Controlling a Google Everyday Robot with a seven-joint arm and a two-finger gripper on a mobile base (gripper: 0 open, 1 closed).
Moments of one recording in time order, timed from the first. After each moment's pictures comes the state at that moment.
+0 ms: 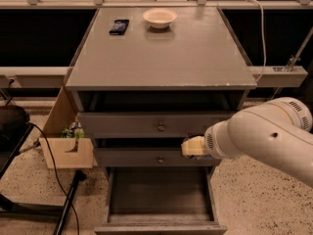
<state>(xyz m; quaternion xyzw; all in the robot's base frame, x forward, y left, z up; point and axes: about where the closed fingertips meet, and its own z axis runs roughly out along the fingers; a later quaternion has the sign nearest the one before) 0.478 -0.140 0.725 -0.08 0.96 0.08 0.24</state>
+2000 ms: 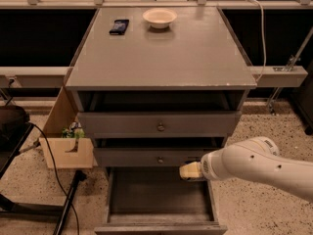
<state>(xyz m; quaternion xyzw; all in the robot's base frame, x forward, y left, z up) 0.490 -0.146 0.564 -0.09 0.97 0.13 0.19</state>
